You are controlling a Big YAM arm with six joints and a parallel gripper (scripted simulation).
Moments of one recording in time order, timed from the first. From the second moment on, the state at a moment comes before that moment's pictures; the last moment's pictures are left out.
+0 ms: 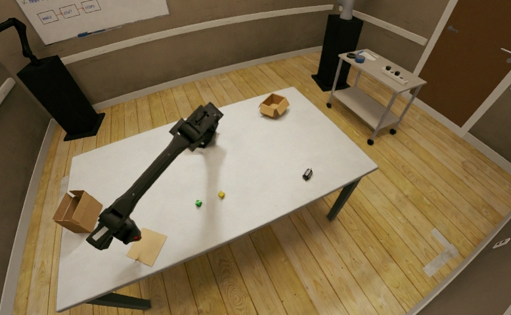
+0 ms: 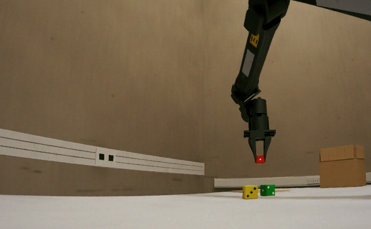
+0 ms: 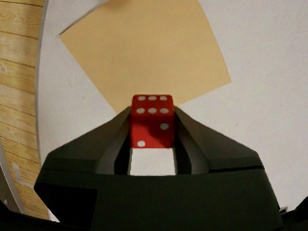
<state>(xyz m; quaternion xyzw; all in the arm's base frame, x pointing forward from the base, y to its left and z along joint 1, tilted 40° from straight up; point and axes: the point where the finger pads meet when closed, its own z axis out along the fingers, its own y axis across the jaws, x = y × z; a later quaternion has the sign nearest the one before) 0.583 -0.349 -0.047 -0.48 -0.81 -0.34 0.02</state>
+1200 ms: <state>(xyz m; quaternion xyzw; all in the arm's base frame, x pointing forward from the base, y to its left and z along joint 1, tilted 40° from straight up) 0.593 -0.351 -0.054 -0.28 -0.90 -0.31 -0.16</state>
